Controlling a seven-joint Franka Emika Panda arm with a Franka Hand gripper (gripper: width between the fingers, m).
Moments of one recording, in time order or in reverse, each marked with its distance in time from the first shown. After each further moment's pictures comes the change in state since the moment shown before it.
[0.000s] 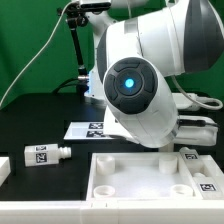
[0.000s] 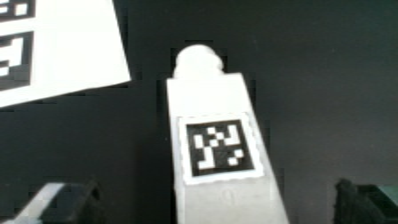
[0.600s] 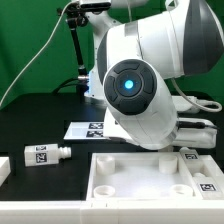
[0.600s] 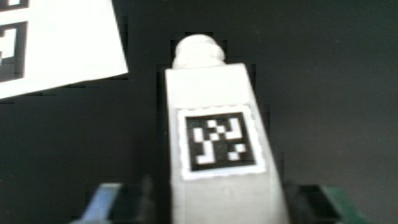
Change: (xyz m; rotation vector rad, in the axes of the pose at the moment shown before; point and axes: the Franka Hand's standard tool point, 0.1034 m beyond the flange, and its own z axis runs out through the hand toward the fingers) arm 0.003 0.000 0.000 0.003 0.014 -0.004
